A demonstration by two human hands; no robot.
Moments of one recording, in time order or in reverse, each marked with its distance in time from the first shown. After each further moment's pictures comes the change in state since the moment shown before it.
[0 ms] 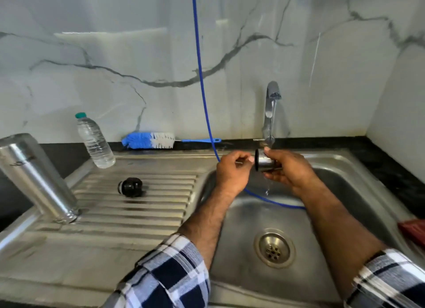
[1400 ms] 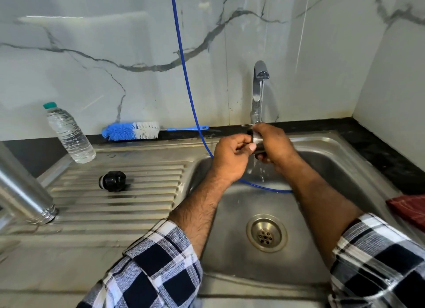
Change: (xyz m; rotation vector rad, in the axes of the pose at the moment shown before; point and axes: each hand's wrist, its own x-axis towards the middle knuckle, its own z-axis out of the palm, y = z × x) left_hand 0.000 0.011 0.015 -0.094 -0.124 0.218; right_hand 0.003 -0.012 0.017 -0.221 0.061 -0.131
